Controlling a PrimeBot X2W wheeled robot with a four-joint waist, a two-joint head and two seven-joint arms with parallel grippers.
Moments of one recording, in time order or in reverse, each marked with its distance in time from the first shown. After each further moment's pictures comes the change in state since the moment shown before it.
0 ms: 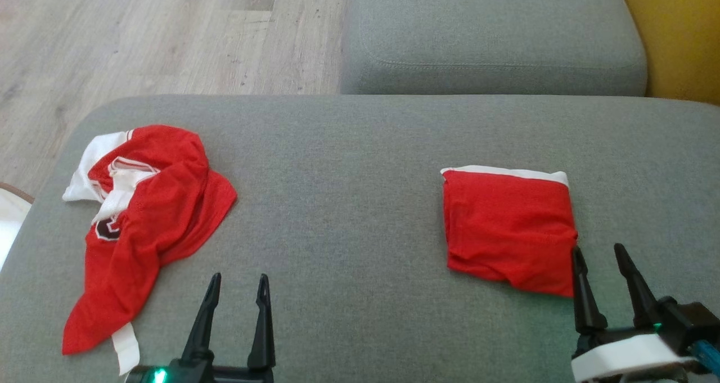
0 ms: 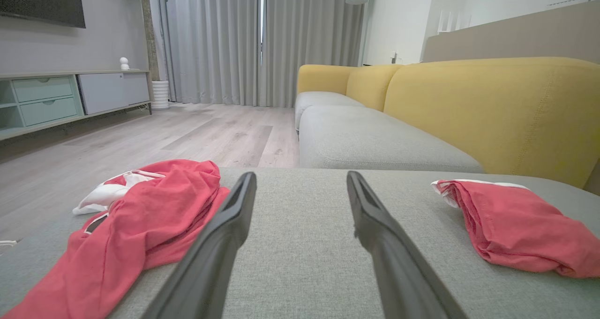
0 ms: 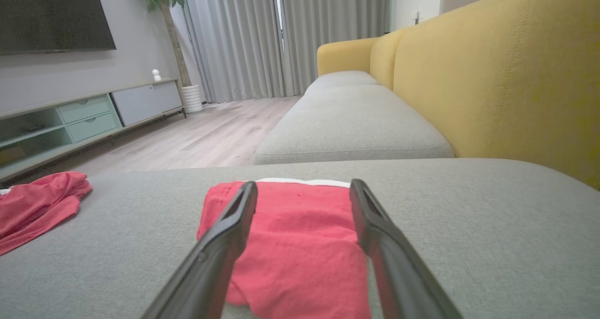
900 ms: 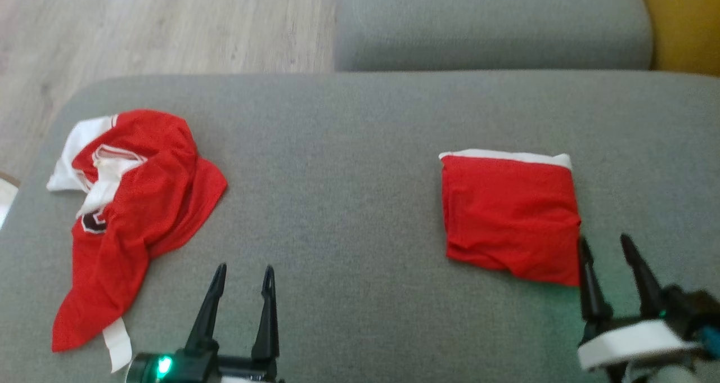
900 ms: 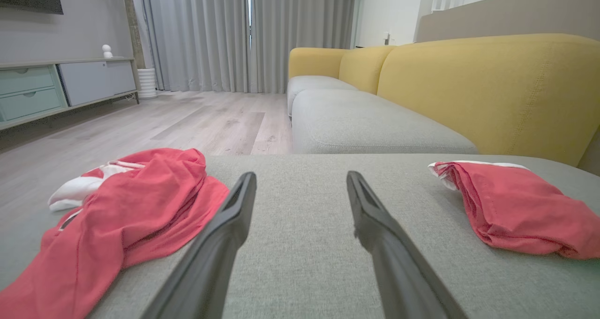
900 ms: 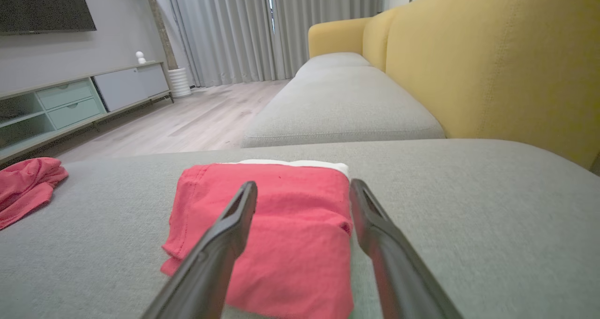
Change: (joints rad) left arm -0.024 0.000 -0.007 0.019 0.016 -0.009 0.000; right arm -0.027 -0.008 -0.016 0.029 -0.009 0.000 0.000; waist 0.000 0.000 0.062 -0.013
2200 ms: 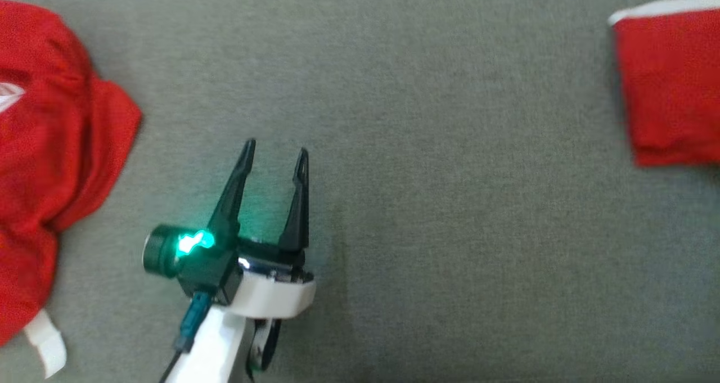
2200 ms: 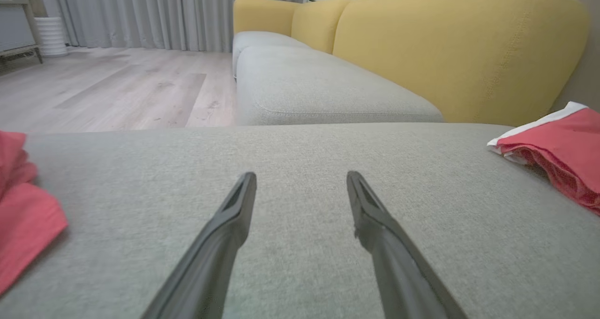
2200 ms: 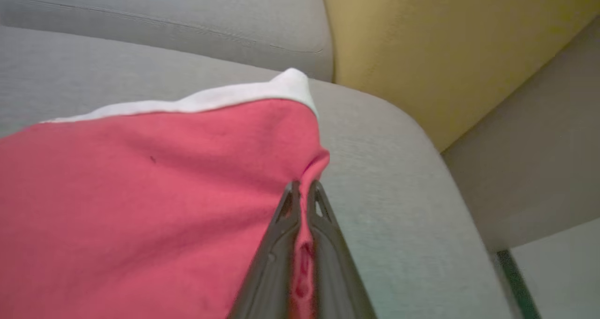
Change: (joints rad) left arm -0.337 -0.002 -0.097 -0.013 -0.023 -0.009 0.000; right arm -0.538 -0.468 -0.094 0.194 0.067 0.000 0.380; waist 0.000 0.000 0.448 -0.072
